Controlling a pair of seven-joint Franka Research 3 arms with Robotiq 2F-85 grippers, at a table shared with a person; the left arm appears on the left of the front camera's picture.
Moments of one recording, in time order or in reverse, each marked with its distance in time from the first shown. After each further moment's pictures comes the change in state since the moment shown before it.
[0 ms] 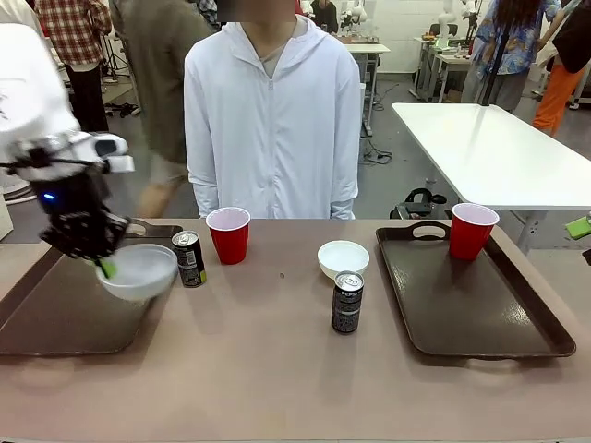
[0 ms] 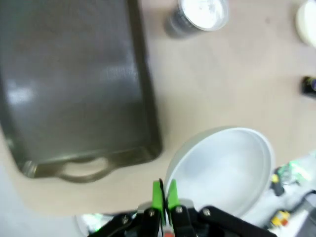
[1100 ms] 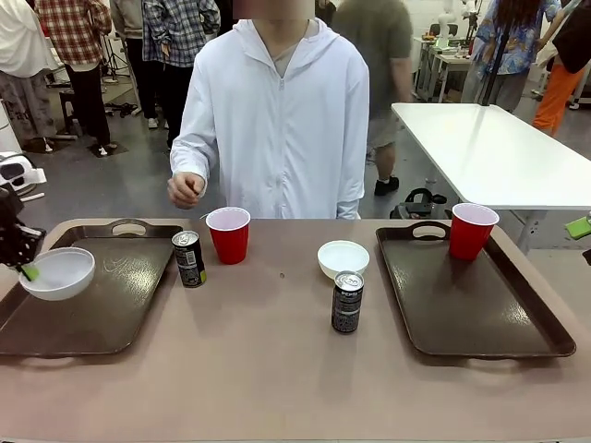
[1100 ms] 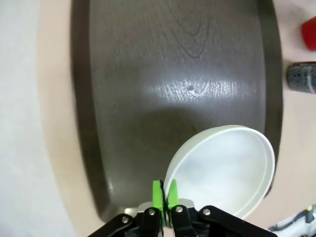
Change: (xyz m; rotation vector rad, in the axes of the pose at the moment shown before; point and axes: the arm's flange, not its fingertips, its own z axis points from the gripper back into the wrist) left arm 0.036 0.156 -0.045 0.059 -0.100 0.064; right arm 0.000 0.000 0.000 0.000 0.000 0.000
